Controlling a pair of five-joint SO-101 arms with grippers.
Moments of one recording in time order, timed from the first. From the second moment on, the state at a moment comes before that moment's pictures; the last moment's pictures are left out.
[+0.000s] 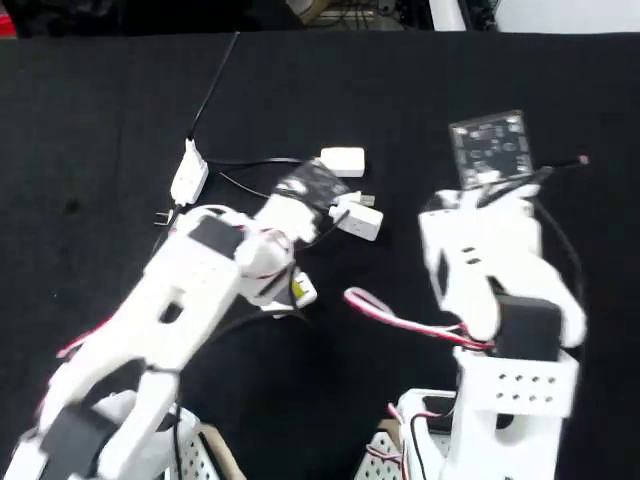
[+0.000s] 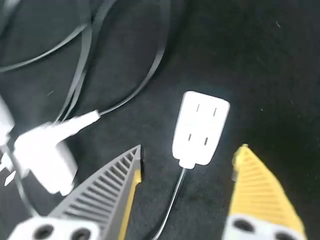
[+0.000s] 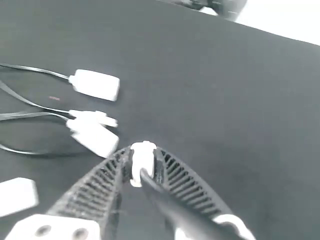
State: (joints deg) left arm 21.5 -25.8 36.6 64.0 -19.2; right arm 1.6 -55.4 33.1 70.8 11.2
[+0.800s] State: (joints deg) left arm -10.7 -101.6 88.8 63.2 -22.5; right arm -36.7 -55.4 54.3 50.7 2.1
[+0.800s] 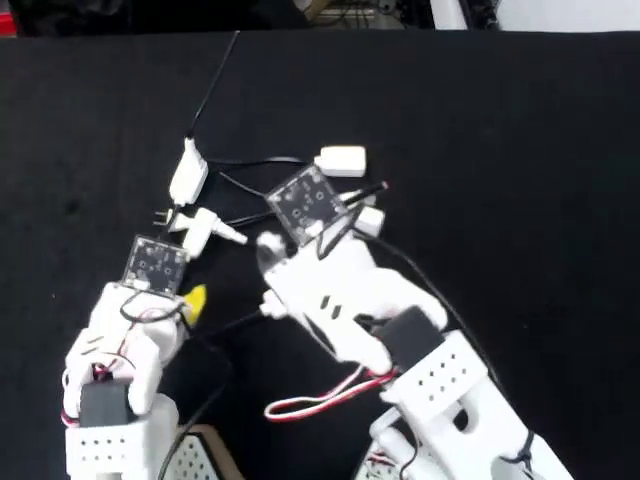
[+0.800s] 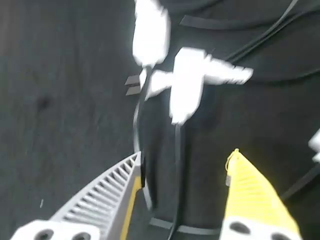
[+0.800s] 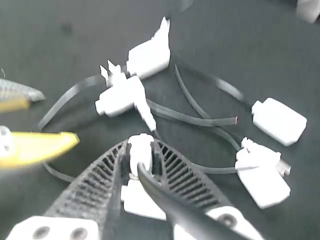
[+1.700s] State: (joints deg) left arm -17.1 -104.1 95.9 63.8 -32.0; right arm -28.4 -33.2 61.0 44.1 -6.3
